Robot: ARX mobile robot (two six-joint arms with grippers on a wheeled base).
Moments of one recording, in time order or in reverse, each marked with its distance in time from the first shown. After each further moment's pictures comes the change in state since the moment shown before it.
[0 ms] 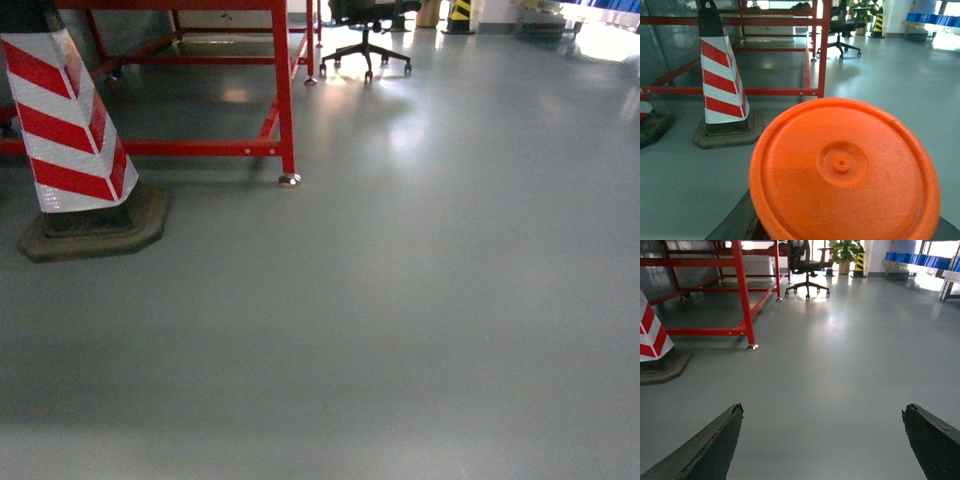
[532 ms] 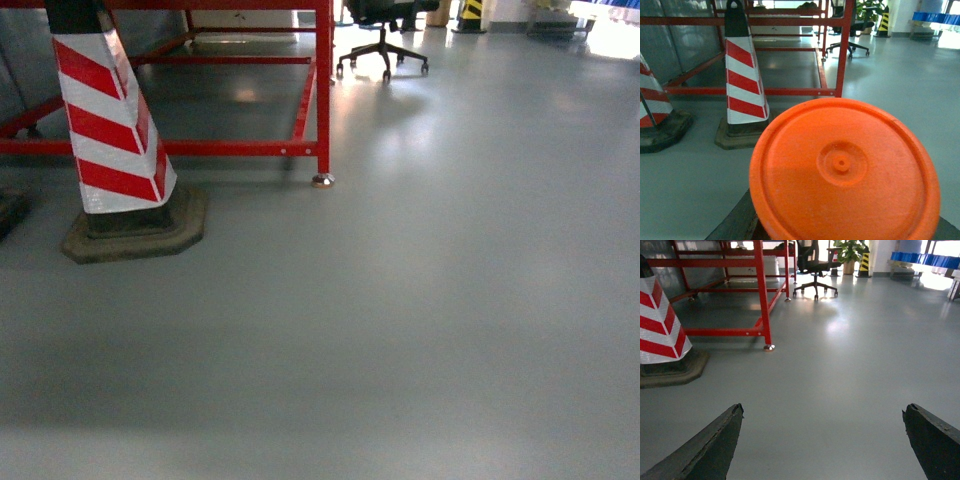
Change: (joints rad) left arm 0.000 0.000 0.000 0.000 0.000 0.000; right arm 0.000 0.000 0.000 0.002 0.000 0.000
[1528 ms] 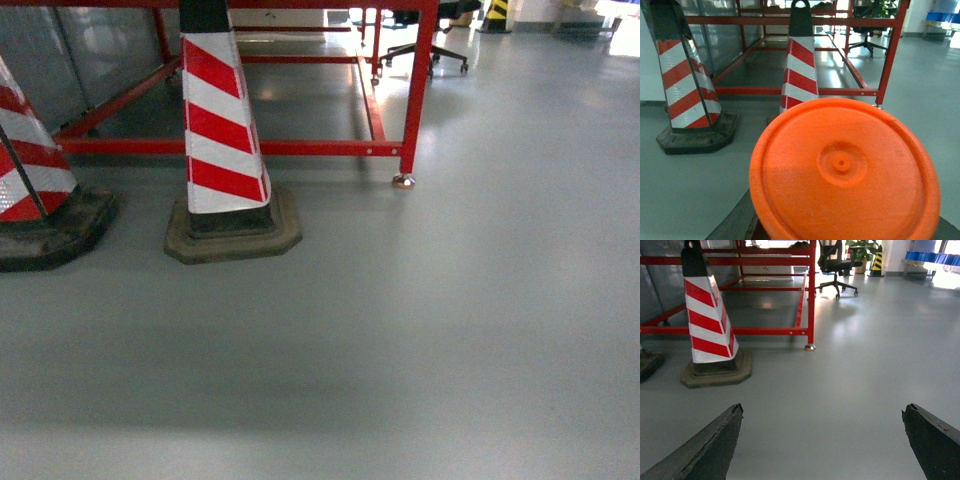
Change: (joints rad) left arm 0.000 0.000 0.000 -0.001 0.000 0.000; right arm 0.000 0.000 0.000 -0.003 0.000 0.000
